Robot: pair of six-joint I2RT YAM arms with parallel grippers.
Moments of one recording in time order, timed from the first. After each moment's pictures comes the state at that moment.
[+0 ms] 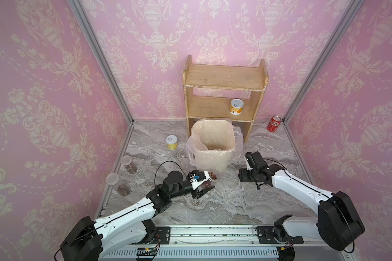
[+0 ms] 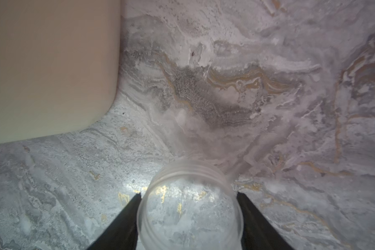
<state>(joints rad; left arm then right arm) -0.80 0.96 0.41 0.31 0.35 0.22 0.42 1.35 0.76 -0.54 0.05 0.40</state>
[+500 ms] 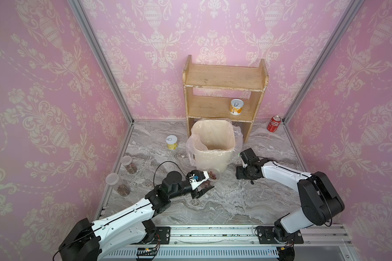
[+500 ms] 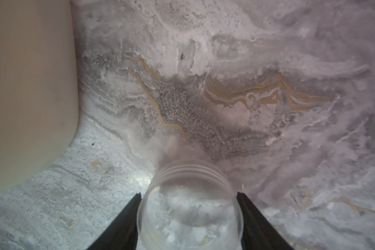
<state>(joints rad) -0.80 0.94 0.41 0.30 0.34 0.23 0.40 1.56 0.84 -0.50 0.05 0.42</state>
